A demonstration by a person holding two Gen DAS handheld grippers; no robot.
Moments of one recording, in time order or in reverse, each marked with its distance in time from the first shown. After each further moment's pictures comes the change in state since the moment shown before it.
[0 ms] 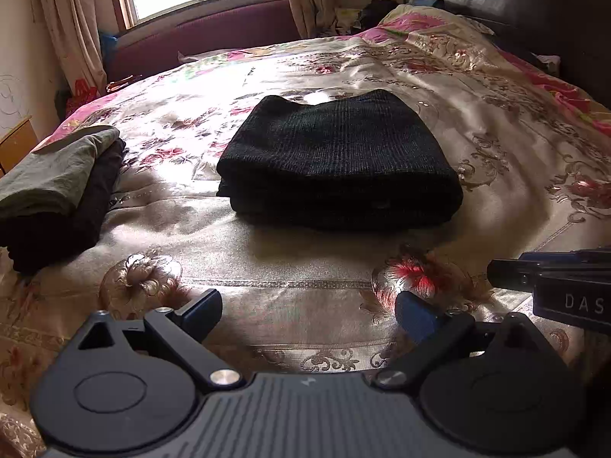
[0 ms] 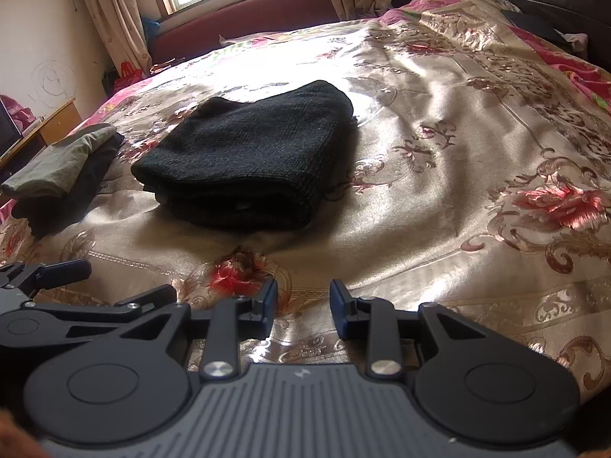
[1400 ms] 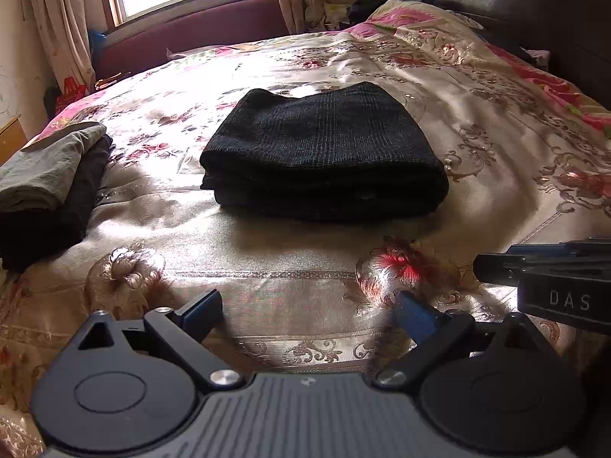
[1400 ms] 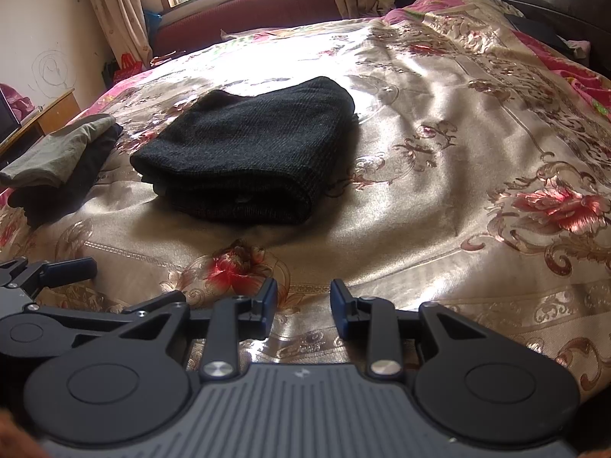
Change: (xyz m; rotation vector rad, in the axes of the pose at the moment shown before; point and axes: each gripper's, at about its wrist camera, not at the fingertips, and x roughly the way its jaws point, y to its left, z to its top) left arm 0.001 -0.003 -0.004 0.013 0.010 -0.037; right arm 0.001 0.003 -0.001 -0.024 0.008 -0.018
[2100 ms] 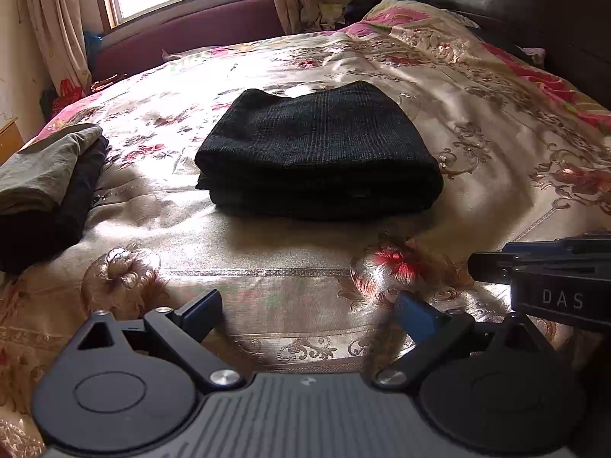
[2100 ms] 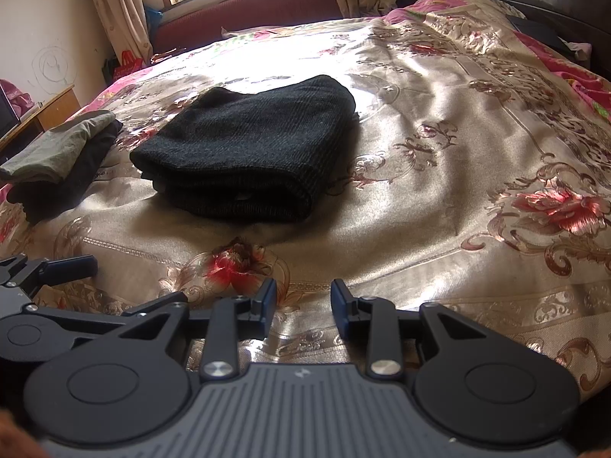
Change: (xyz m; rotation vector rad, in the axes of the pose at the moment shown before) left arm -0.001 -0.002 -0.001 0.010 0.000 -0.008; right arm 0.001 0.000 -0.001 -0.009 0.005 -0.003
